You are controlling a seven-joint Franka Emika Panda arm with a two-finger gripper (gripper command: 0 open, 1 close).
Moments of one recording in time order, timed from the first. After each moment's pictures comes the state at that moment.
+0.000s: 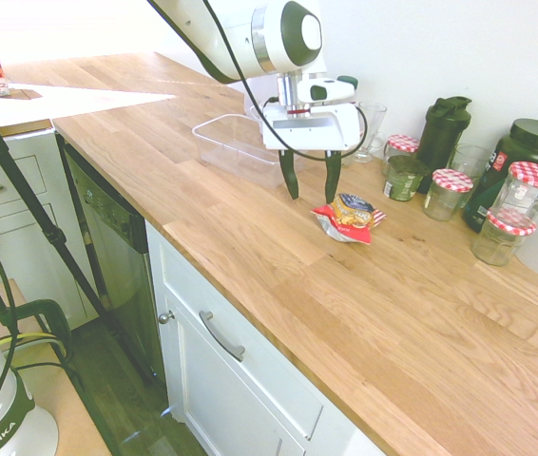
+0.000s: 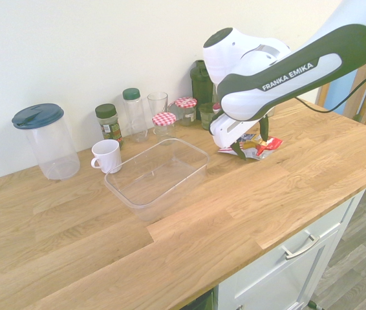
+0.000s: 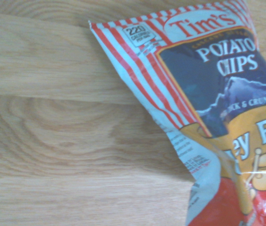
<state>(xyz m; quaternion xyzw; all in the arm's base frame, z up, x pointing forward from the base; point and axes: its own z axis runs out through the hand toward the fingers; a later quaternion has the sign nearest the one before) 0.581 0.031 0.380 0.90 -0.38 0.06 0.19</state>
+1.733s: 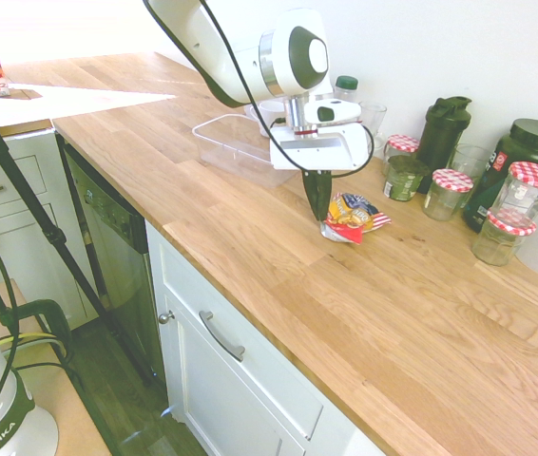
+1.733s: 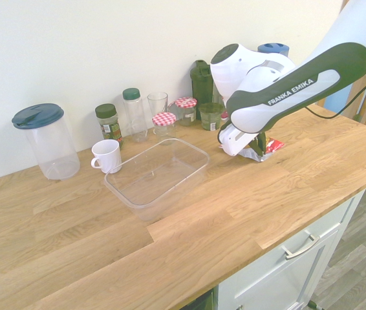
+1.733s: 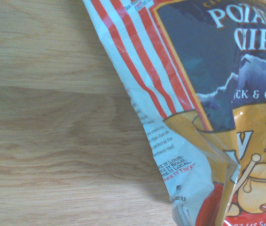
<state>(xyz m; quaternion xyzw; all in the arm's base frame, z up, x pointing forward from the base) 0.579 0.009 0.359 0.90 -0.38 0.07 0.21</state>
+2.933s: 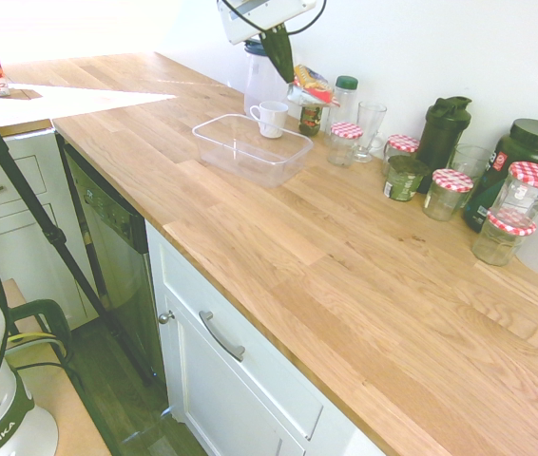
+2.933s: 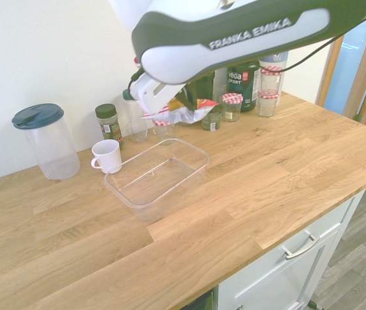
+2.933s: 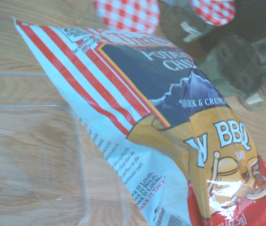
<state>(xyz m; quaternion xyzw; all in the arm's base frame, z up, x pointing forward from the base) 0.594 0.226 0.527 0.91 -0.31 0.21 0.18</state>
